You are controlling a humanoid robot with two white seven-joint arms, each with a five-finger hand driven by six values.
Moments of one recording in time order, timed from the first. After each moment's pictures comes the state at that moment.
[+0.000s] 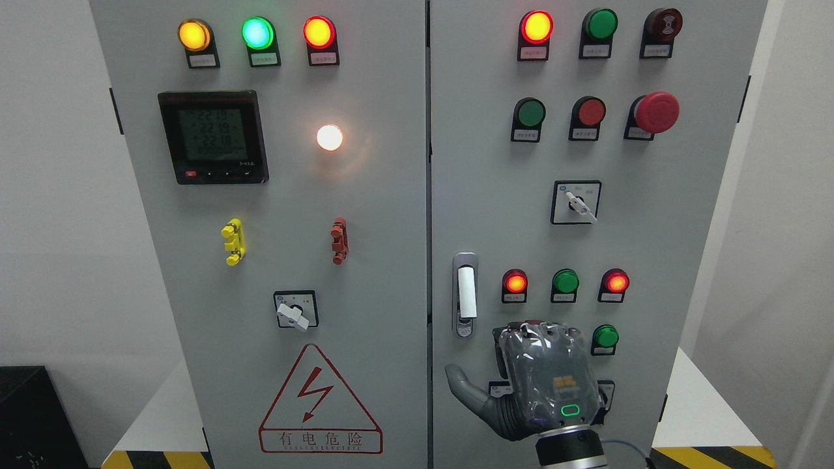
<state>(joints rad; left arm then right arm) -0.08 -0.11 0.00 0.00 0.08 -0.07 -0.06 -0.37 0.10 0.25 -1.87 1.48 0.13 0.01</state>
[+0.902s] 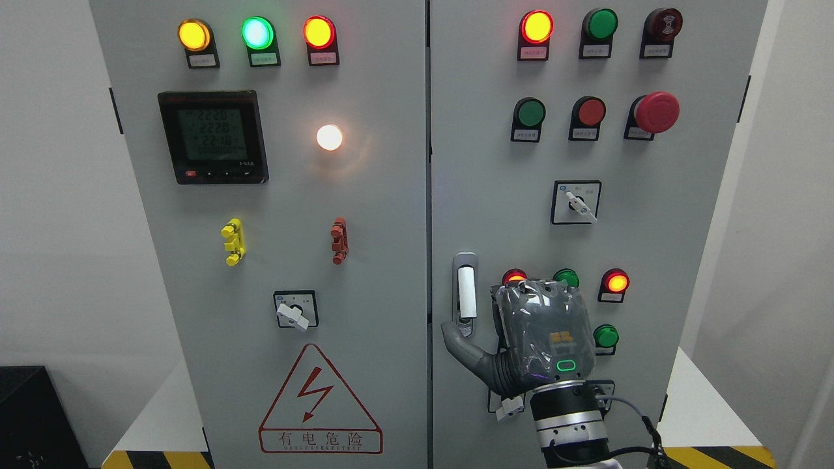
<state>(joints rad) -0.08 -0.11 0.00 0.00 0.08 -0.07 -0.06 -0.45 0.13 0.25 -1.84 1.48 0.14 0.03</state>
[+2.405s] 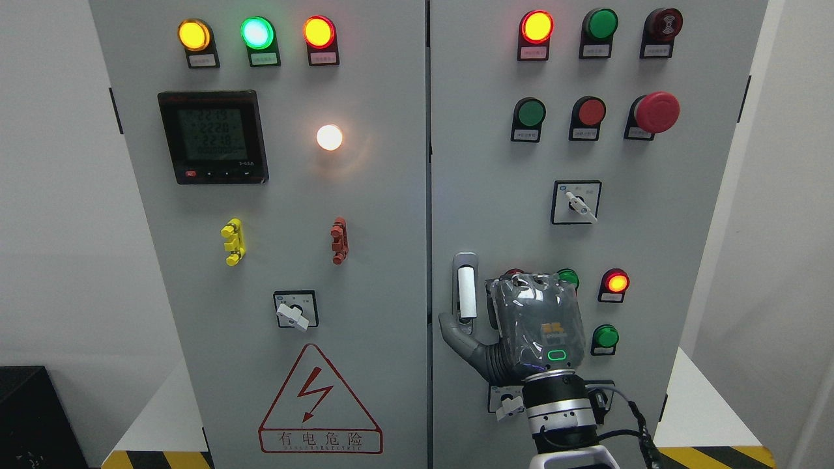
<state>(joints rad) -0.08 -0.11 0.00 0.00 0.08 -0.07 -0.06 -0.49 0.14 0.24 -1.77 1.47 0.16 0.01</state>
